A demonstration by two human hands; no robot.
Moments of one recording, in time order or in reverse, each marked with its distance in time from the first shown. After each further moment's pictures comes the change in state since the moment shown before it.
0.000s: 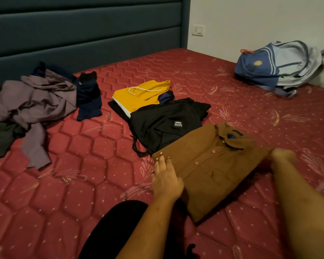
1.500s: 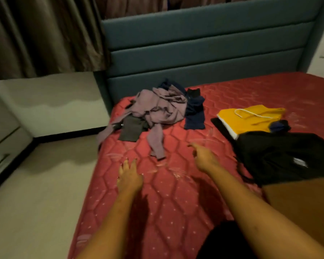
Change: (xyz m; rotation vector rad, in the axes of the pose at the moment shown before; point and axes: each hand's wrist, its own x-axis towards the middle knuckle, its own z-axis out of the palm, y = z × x) left_hand -0.081 -0.330 -0.223 0.174 0.403 -0.603; right_hand -0.454 0.056 0.213 -0.716 -1.213 -1.341
